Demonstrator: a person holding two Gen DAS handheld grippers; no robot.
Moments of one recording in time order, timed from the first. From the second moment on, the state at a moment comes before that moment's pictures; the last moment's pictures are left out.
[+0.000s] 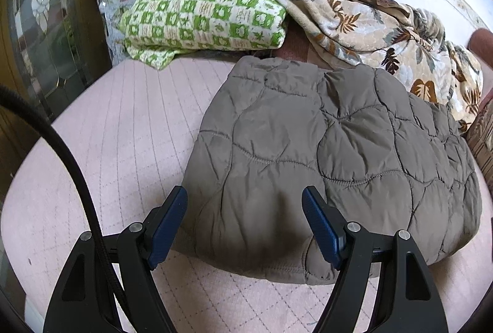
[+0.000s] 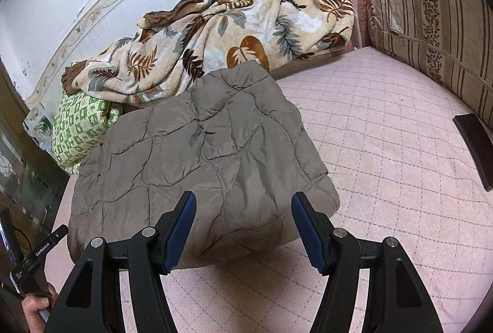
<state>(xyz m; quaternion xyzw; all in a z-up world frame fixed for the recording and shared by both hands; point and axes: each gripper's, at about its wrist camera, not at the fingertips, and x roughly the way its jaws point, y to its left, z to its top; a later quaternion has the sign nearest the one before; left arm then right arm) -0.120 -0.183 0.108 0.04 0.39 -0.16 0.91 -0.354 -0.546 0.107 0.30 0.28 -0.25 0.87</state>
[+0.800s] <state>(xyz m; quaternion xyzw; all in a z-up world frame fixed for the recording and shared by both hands) -0.073 -0.098 0.067 -0.12 0.53 -0.16 0.82 -0.383 -0.579 0.070 0.42 0.29 -0.24 0.83</state>
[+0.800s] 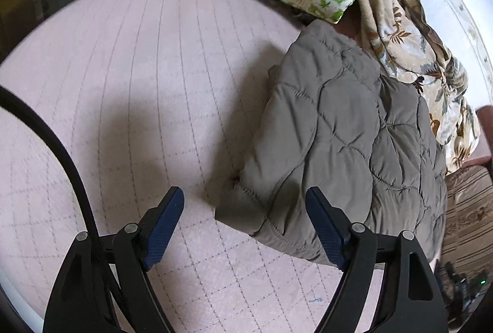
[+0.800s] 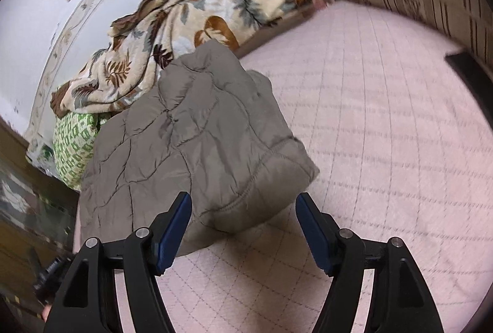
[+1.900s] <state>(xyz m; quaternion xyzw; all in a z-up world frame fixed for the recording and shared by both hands) -0.072 -0.143 0.028 -0.19 0.50 -0.18 0.83 -0.342 -0.617 0.000 0.52 0.22 -0.25 0.79</state>
